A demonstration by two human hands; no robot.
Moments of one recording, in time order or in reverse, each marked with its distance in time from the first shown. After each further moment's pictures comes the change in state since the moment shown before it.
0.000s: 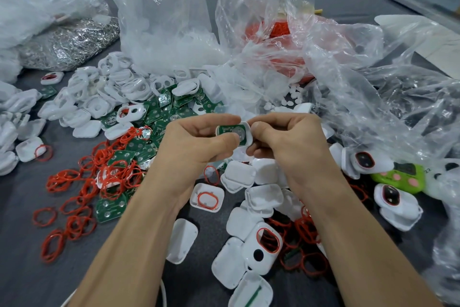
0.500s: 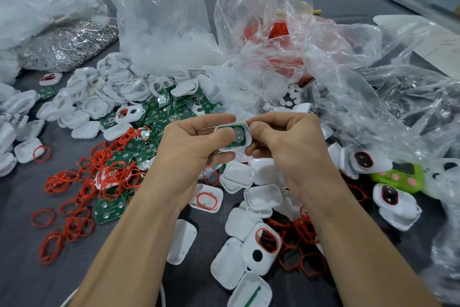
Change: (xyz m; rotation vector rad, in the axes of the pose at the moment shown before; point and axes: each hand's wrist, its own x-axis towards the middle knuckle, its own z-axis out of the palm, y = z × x) left_hand 0.001 0.002 0.004 -0.085 0.040 -0.055; right_hand -0.002 -0.001 0.000 -0.022 0.003 -0.030
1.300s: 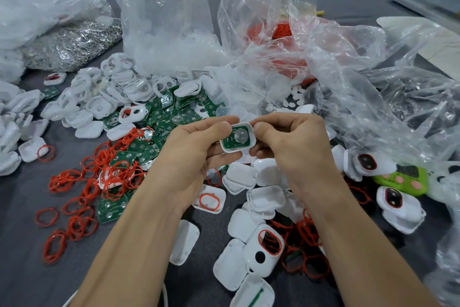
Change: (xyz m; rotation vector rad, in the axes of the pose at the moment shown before) left_hand 0.004 0.001 -0.001 -0.140 -0.046 -0.131; right_hand 0.002 0.003 0.000 -0.053 0.032 -0.038
